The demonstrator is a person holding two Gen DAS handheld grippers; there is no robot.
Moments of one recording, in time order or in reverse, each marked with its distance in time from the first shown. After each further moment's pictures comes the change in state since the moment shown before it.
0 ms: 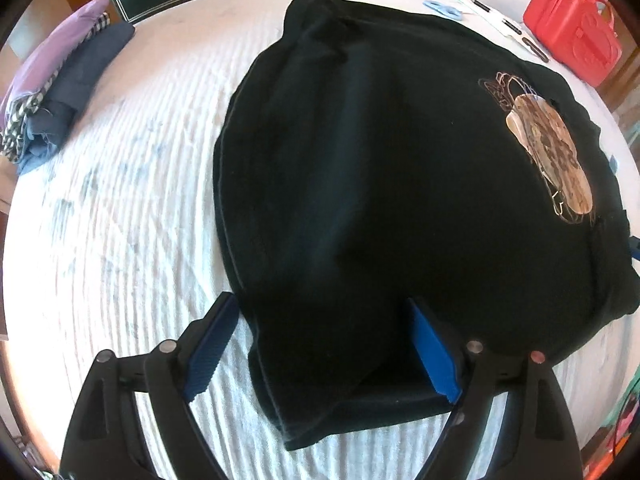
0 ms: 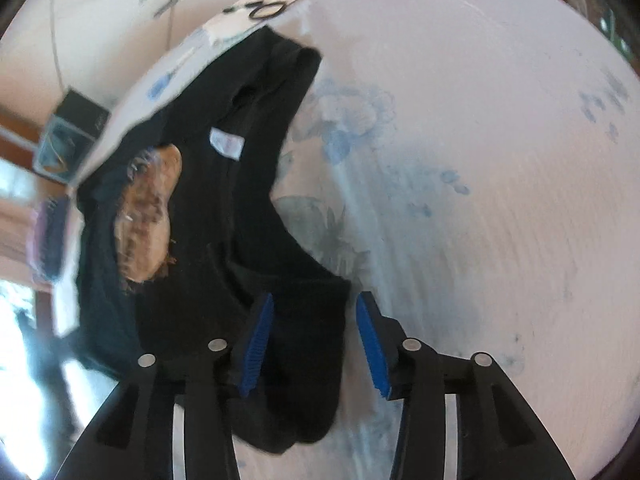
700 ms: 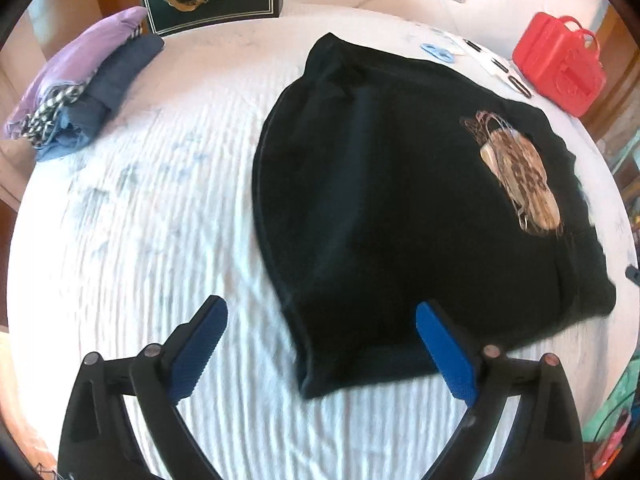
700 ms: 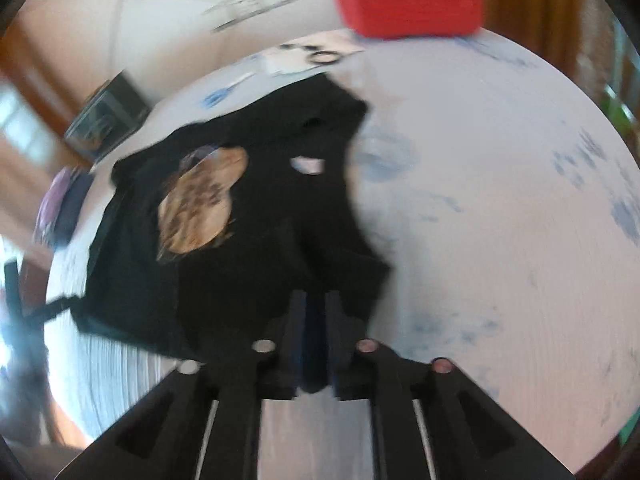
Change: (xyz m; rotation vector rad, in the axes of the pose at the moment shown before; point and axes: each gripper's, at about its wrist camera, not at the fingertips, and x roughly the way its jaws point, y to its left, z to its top) left arm -0.050 0.027 -0.025 -0.038 -0.109 -0.044; right arm -0.035 0.036 -0.054 -0.155 -0.159 -0.002
